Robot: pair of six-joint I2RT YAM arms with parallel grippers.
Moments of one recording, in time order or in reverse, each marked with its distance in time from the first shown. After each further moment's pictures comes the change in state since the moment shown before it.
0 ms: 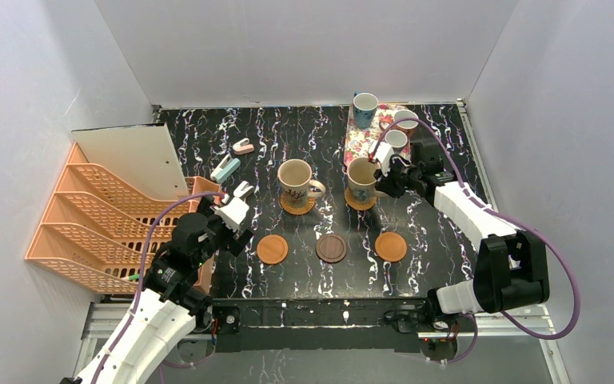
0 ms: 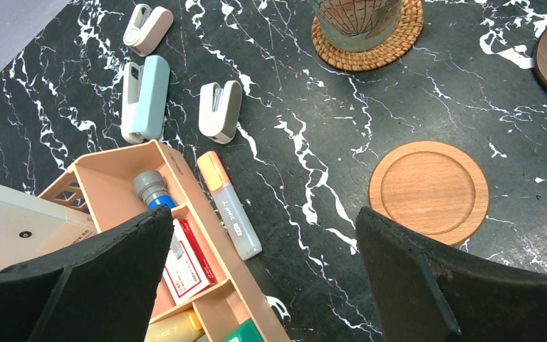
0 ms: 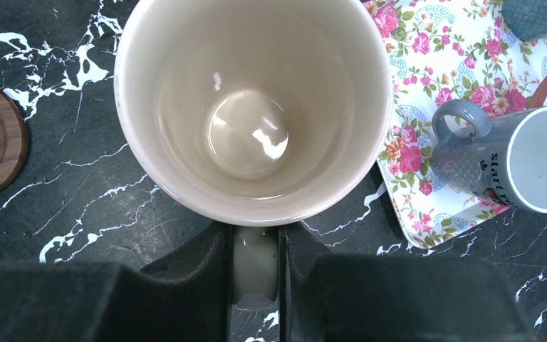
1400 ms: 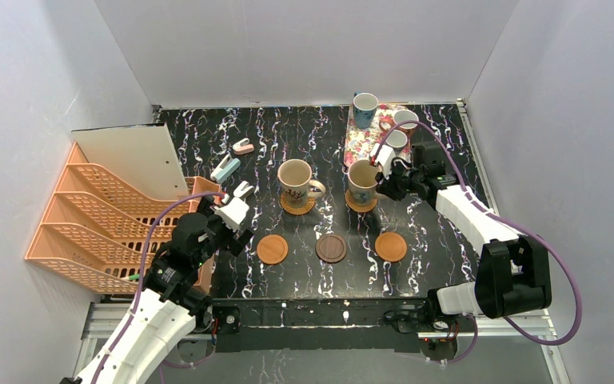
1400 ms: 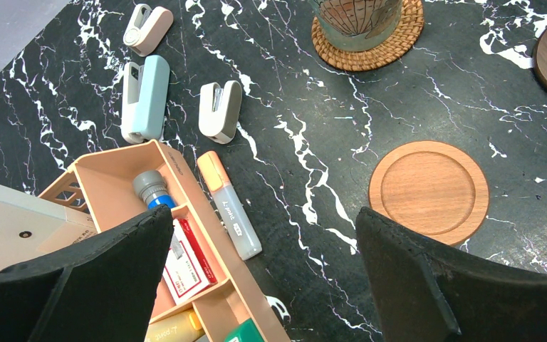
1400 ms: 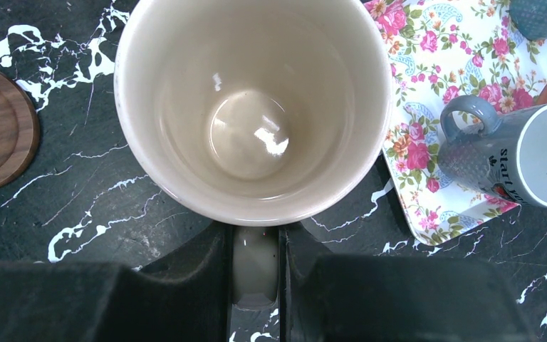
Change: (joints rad) left arm 0.000 0.000 0.000 0.000 0.000 0.000; right arm -0.004 -0.031 -0.028 -0.005 -0.021 -0.011
